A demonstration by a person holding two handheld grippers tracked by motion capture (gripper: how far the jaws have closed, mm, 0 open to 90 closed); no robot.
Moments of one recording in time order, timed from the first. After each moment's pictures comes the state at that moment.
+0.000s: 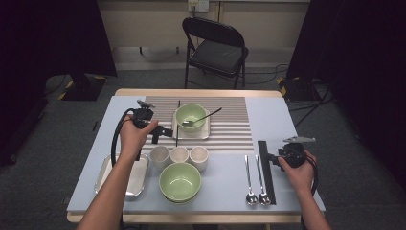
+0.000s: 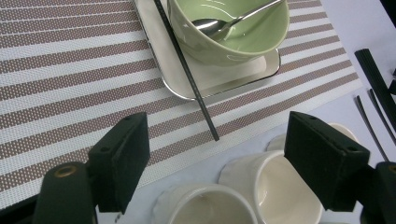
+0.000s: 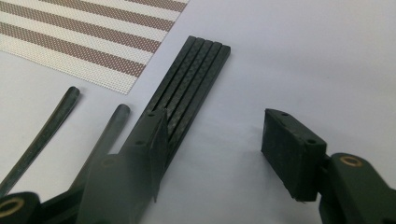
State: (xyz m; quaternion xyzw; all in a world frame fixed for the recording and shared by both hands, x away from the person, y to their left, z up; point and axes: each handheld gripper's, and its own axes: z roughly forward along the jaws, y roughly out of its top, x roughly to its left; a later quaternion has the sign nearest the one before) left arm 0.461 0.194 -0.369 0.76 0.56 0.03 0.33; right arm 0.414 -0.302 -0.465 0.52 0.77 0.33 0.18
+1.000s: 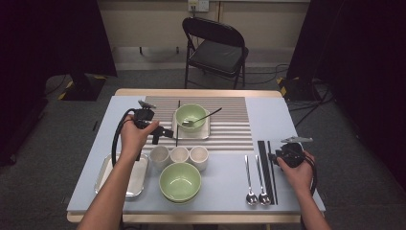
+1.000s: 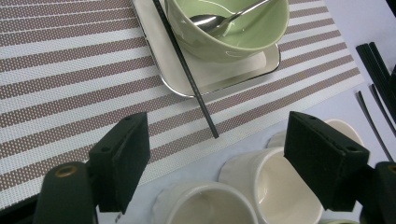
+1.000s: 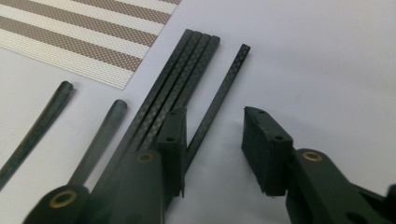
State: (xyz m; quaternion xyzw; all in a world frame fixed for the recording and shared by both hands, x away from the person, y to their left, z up) left arm 0.461 0.193 -0.370 0.76 0.56 0.02 0.33; right arm 0.413 -0.295 -0.464 0.53 0.77 0.31 0.19
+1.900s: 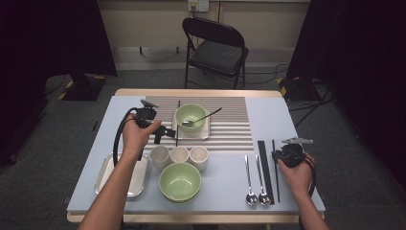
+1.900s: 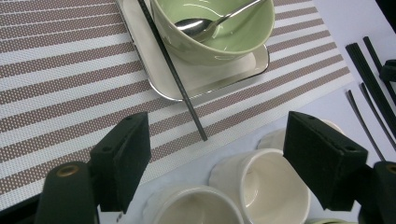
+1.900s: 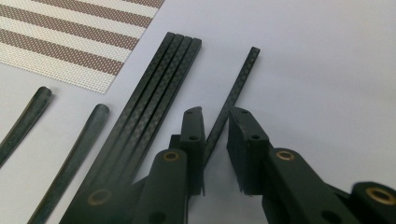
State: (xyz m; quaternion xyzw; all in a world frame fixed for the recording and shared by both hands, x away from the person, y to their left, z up) left arm 0.460 0.186 -0.365 0.77 0.54 0.02 0.33; right arm 0.410 -0.296 -0.467 0.54 0.75 0.30 0.22
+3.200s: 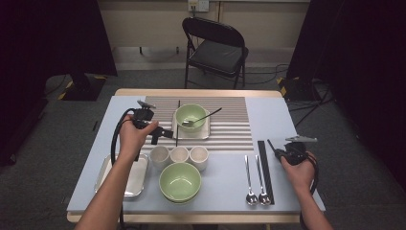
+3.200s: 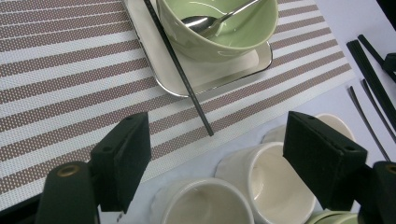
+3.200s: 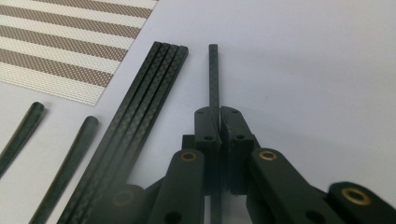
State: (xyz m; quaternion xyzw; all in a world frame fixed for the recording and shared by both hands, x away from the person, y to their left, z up) left arm 0.459 0.195 -0.366 0.77 0.54 0.02 0.33; right arm 0.416 -0.306 -0.466 0.55 0.74 0.32 0.21
